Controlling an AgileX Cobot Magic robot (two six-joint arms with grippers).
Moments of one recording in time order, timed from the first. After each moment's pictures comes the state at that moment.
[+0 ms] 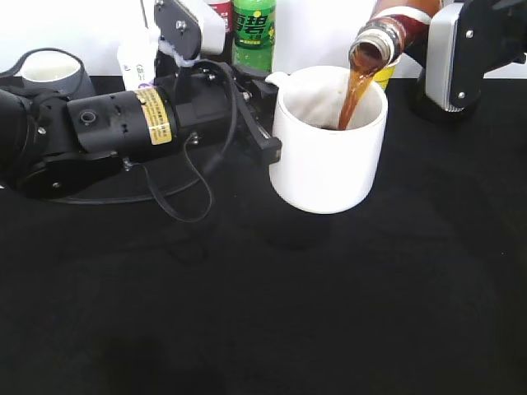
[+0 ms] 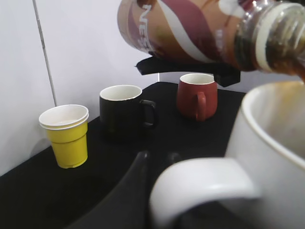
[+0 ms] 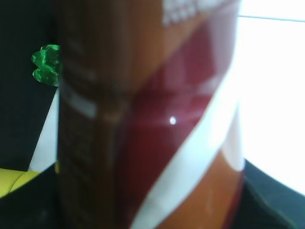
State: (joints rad) left arm -0.60 1.80 -0.91 0.68 -0.85 -0.44; right arm 0.15 1.57 -0.96 -1.20 -0.72 -0.64
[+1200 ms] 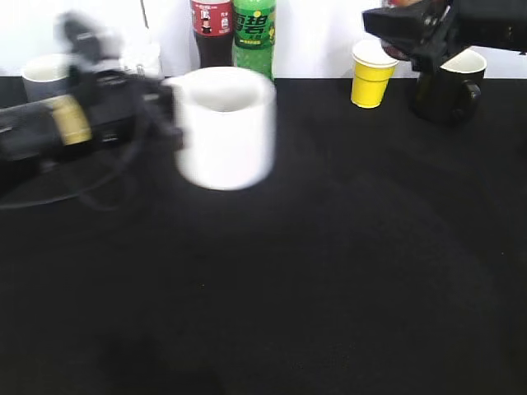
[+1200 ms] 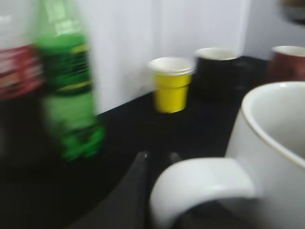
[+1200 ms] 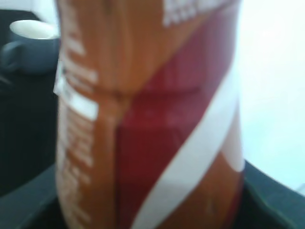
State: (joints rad) left arm -0.33 1.79 -0.78 0.67 -0.89 -0.43; right arm 0.15 1.56 -0.96 -1.21 -0.71 0.68
